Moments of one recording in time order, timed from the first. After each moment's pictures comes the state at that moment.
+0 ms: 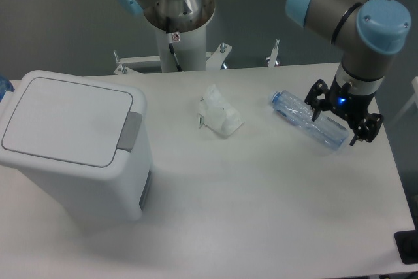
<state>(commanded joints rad) 2.76 -1.96 -1.39 -1.28 1.52 1.50</state>
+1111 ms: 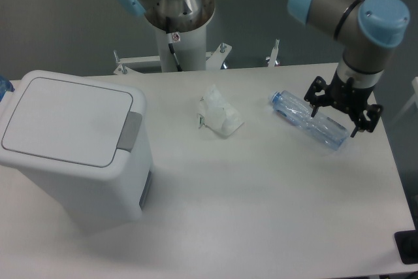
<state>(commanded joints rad) 2.84 -1.90 -1.50 -1.21 1.42 1.15</state>
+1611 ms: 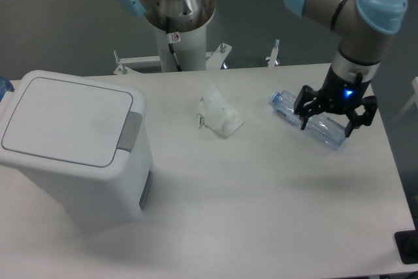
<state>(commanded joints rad) 2.76 -1.88 -1.47 -1.20 1.24 0.75</state>
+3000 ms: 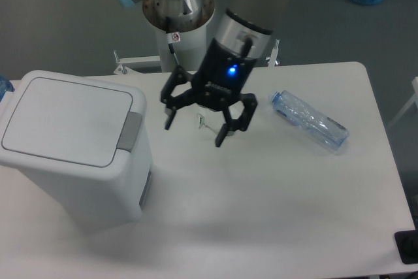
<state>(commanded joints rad) 2.49 -1.71 -1.54 -1.16 0.92 0.51</state>
